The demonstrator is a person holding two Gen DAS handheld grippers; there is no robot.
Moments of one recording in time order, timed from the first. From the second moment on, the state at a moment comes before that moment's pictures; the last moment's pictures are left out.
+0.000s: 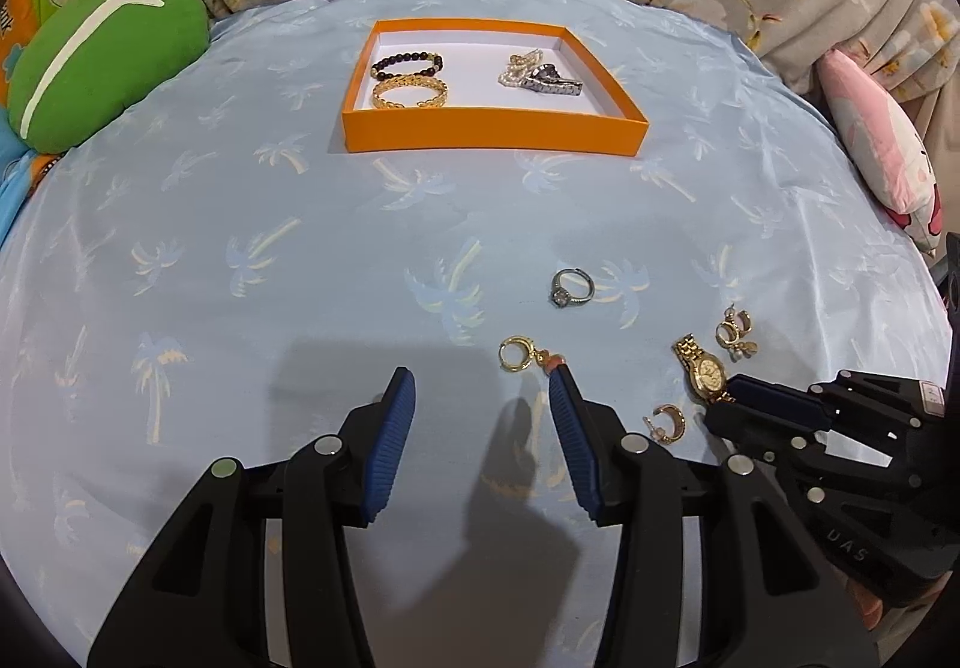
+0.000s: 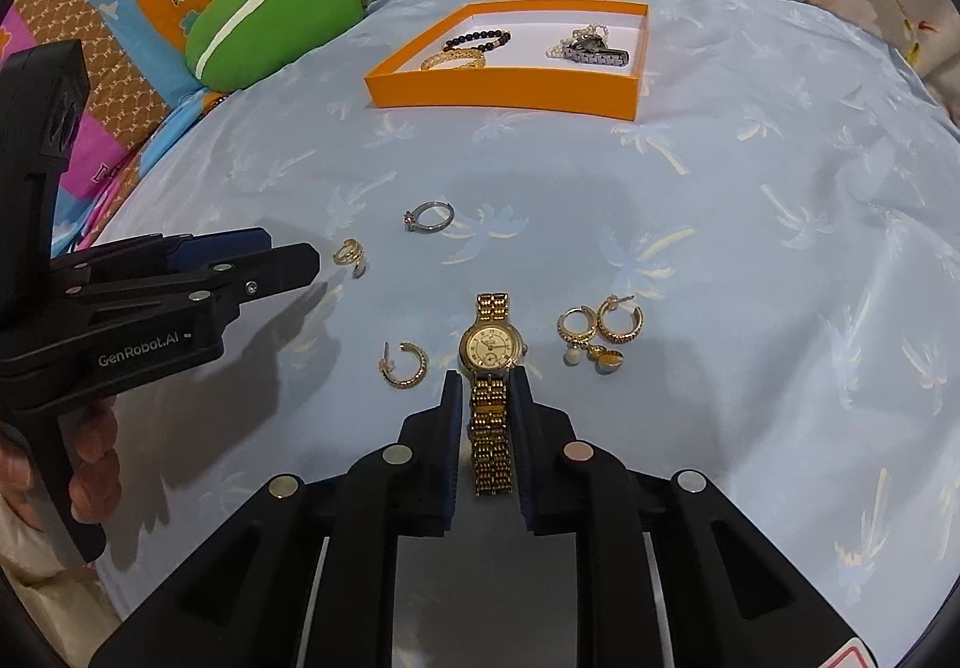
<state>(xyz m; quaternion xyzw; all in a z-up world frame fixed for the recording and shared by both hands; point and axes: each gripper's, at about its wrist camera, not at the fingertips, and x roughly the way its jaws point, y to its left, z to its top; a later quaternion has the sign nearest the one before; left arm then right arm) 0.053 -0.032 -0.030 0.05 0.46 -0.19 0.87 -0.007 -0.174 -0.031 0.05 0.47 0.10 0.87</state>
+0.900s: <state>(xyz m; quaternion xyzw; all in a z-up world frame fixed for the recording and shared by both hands) 0.086 -0.088 -0.042 0.07 0.45 -0.22 0.86 -0.027 -0.206 -0.009 0.15 0.46 0.05 0.87</state>
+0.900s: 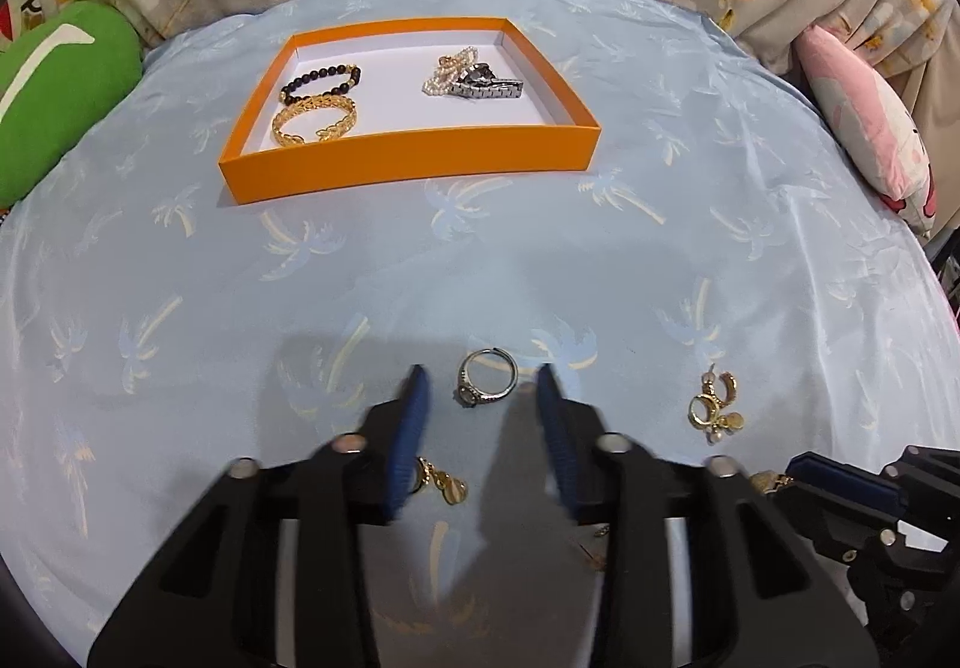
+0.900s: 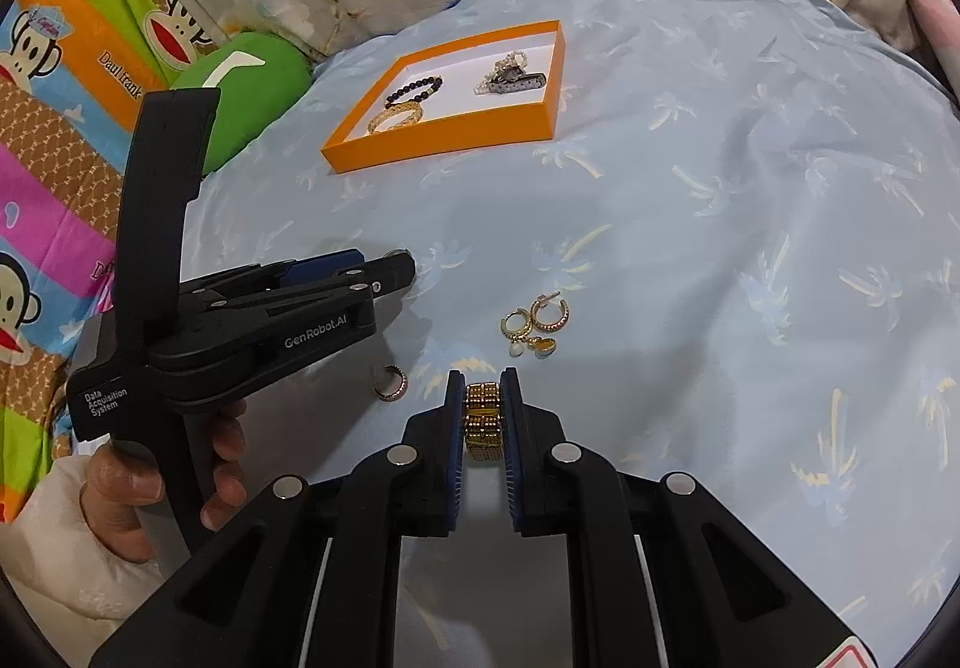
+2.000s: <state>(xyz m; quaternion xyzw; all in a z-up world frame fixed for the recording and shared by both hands) 0.067 -0.052 -0.019 0.04 0.44 -0.24 0.86 -0.028 -0.187 -0.018 0.10 0.45 0.03 0.89</state>
